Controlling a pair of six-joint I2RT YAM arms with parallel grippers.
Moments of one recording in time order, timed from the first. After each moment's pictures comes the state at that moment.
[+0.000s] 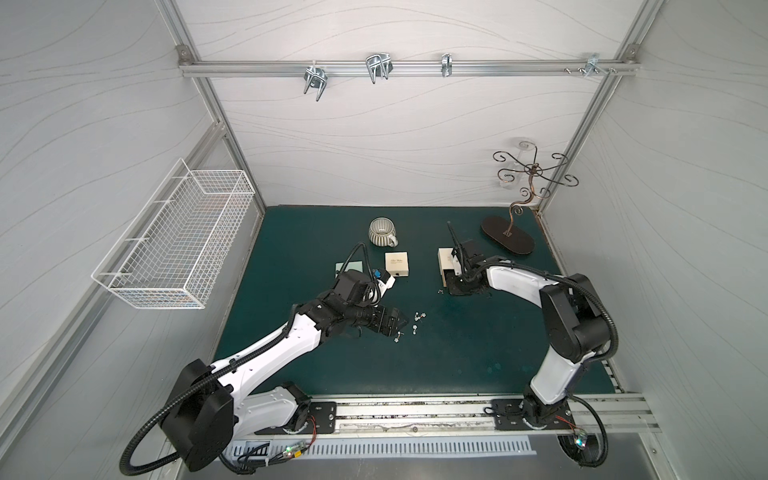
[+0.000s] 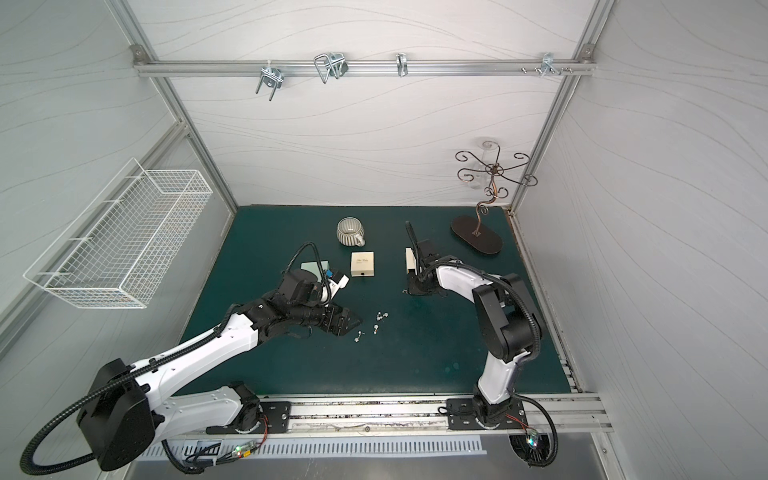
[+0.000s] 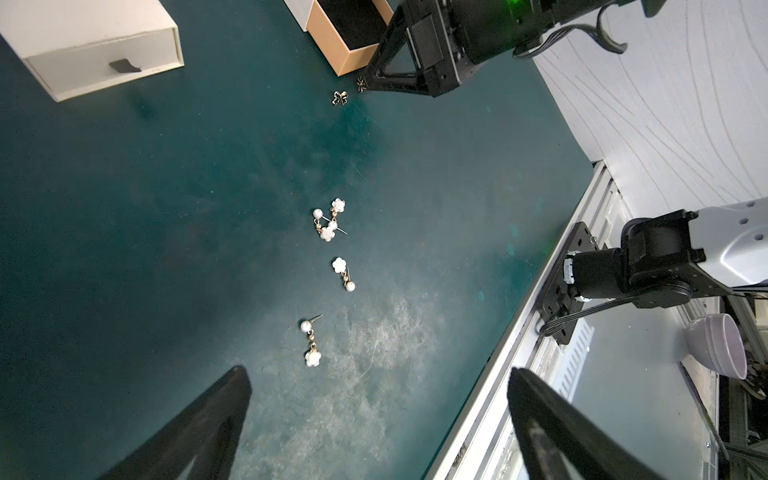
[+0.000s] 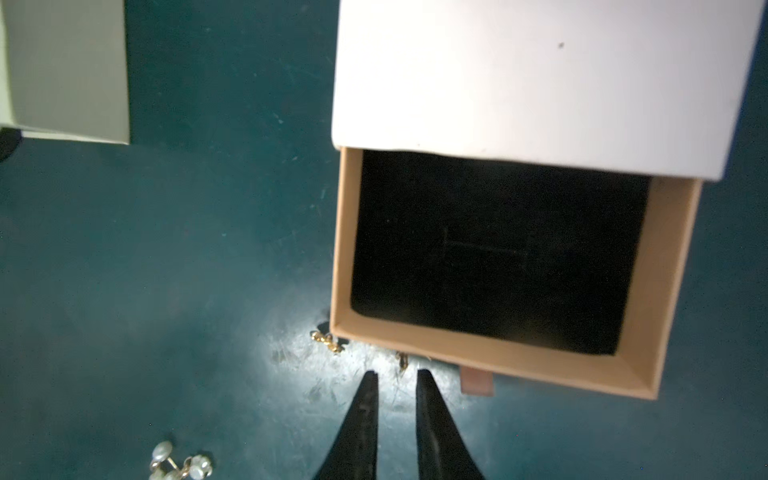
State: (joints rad) left arm -0.63 1.17 0.73 -0.35 0.43 -0.32; right arm 0.47 1.77 1.08 -0.48 -0.09 0.29
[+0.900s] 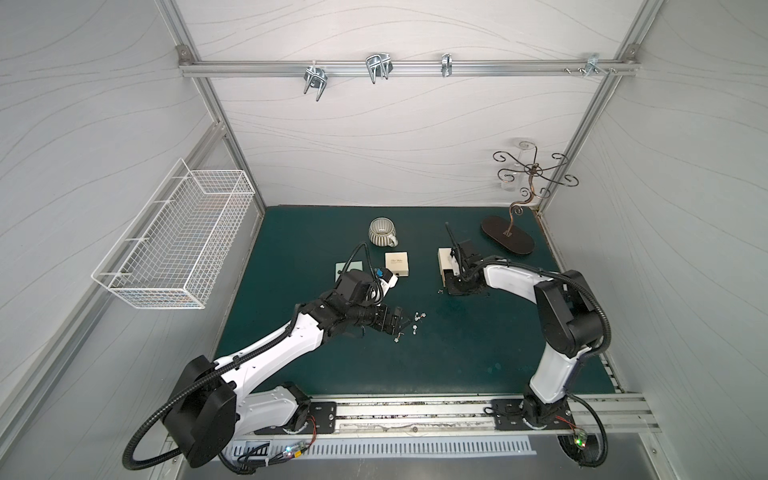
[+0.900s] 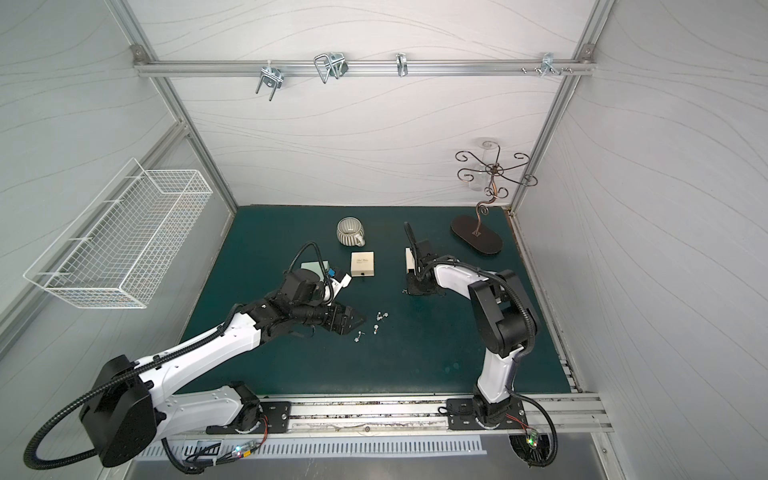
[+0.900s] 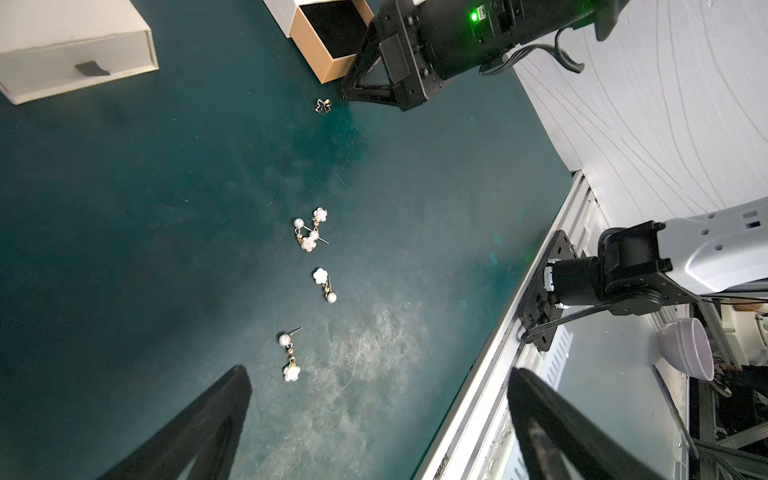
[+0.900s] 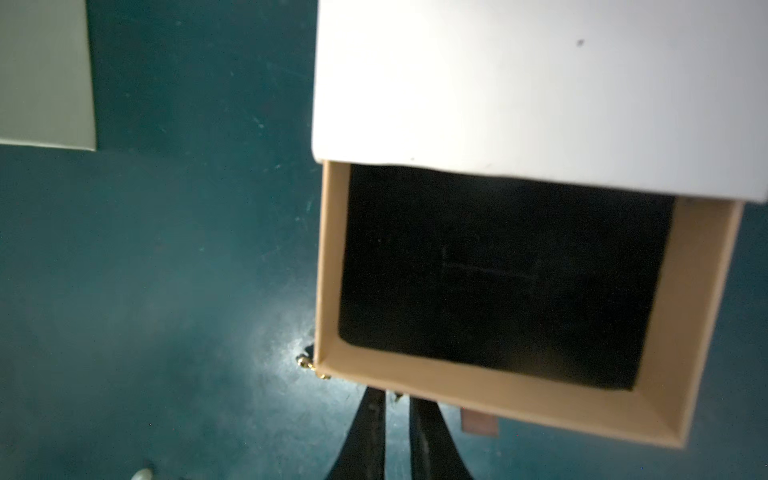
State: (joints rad) left arm -0.65 1.19 0.73 -0.30 0.45 -0.37; right arm 0.47 1.81 1.10 -0.47 -0.08 0.30
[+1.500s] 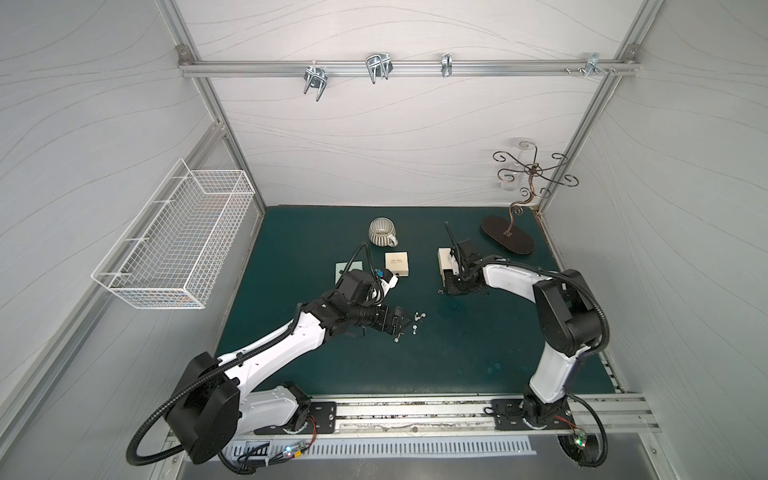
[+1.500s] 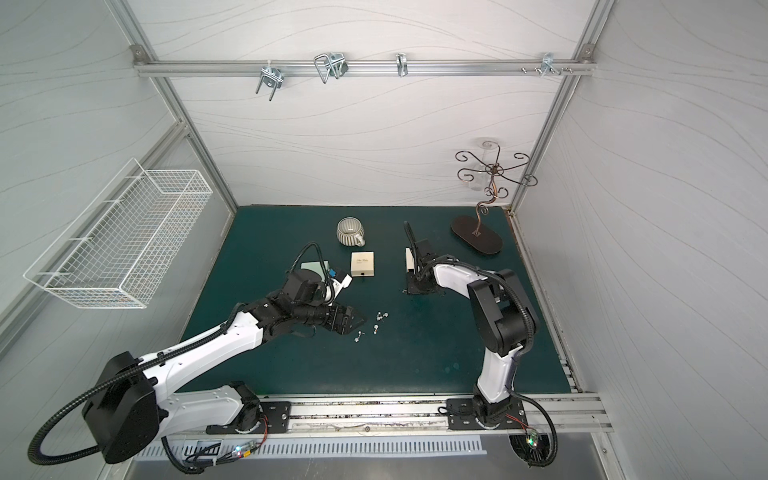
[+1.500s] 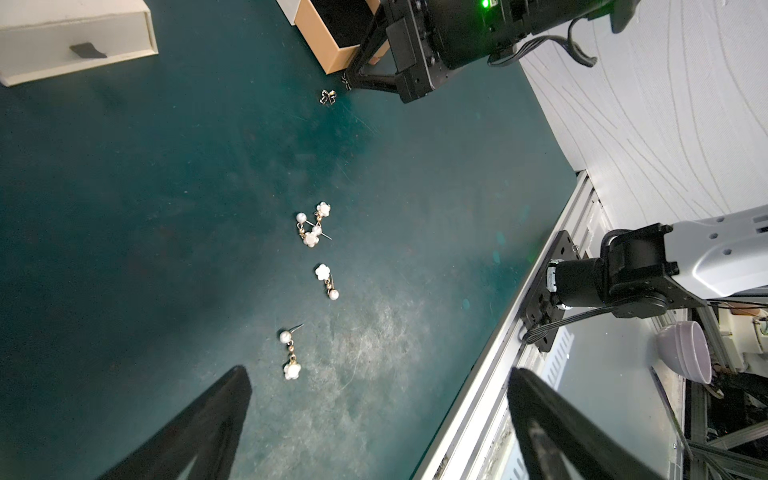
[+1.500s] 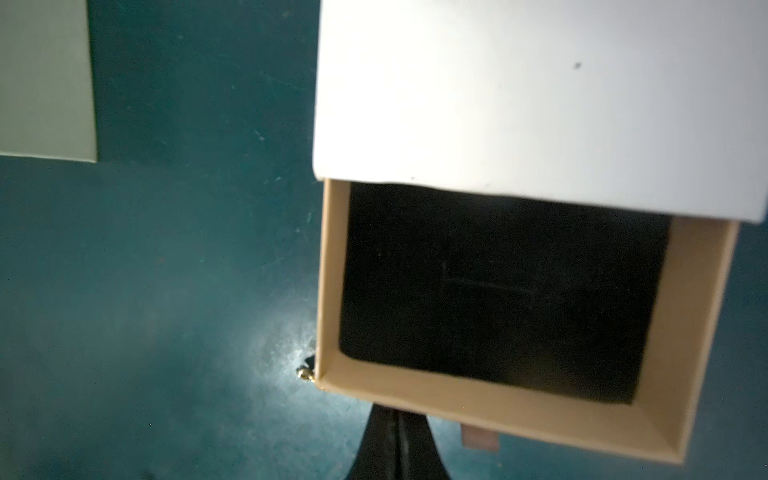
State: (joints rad) left arm -0.65 1.21 0.73 -0.30 0.45 -0.38; right arm 0.47 1.81 1.11 -0.47 -0.08 0.30
